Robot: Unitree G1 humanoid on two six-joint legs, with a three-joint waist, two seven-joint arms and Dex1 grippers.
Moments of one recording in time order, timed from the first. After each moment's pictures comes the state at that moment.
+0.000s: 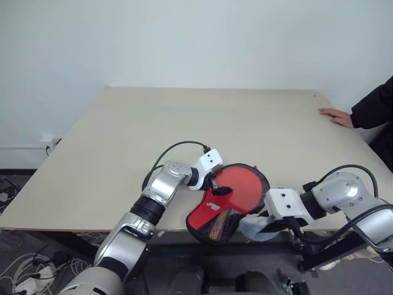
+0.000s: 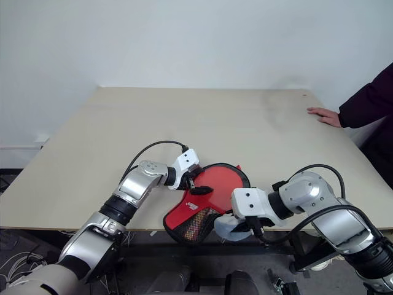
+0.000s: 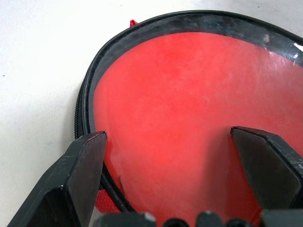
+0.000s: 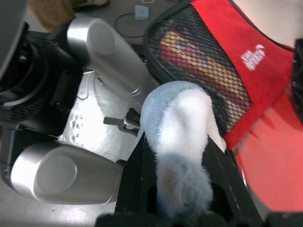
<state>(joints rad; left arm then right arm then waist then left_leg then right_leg) -0.68 0.26 -0.38 0.43 -0.03 0.45 -0.94 -0.32 -0.96 0.32 -0.60 0.25 0.60 1.37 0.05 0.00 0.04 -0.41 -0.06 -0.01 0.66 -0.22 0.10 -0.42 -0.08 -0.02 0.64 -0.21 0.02</state>
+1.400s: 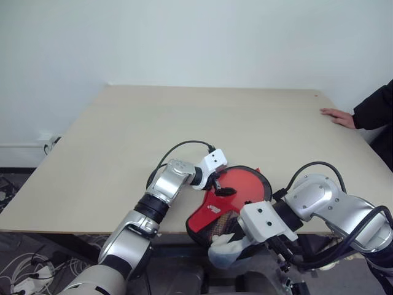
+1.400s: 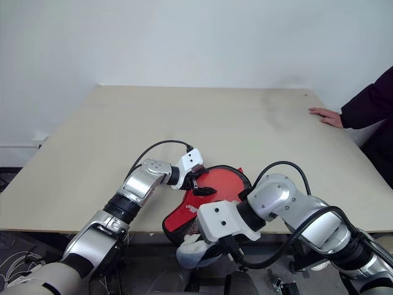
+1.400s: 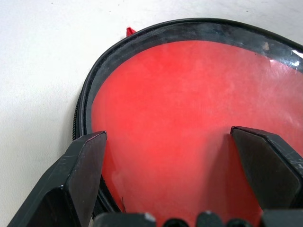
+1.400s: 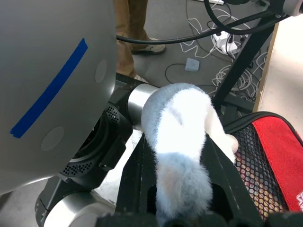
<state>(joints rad) -0.70 0.24 -0.39 0.44 -0.01 0.46 -0.98 -0.51 -0.79 0.49 -0.73 0.41 0.77 1.32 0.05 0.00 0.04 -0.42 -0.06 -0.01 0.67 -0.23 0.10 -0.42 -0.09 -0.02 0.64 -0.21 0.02</state>
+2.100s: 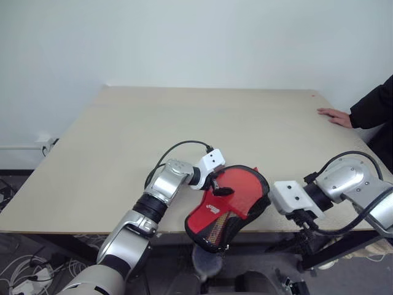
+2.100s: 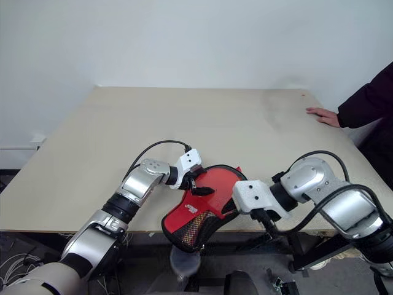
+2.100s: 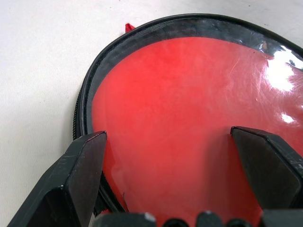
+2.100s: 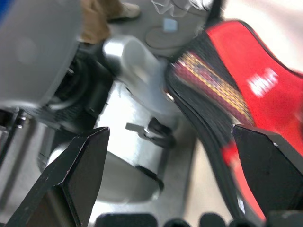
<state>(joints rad) -0.70 0.25 -0.38 0.45 -0.01 0.45 -0.97 -0.50 -1.03 0.36 -0.41 0.35 0.53 1.44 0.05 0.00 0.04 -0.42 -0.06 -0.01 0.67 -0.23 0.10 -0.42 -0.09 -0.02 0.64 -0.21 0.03</state>
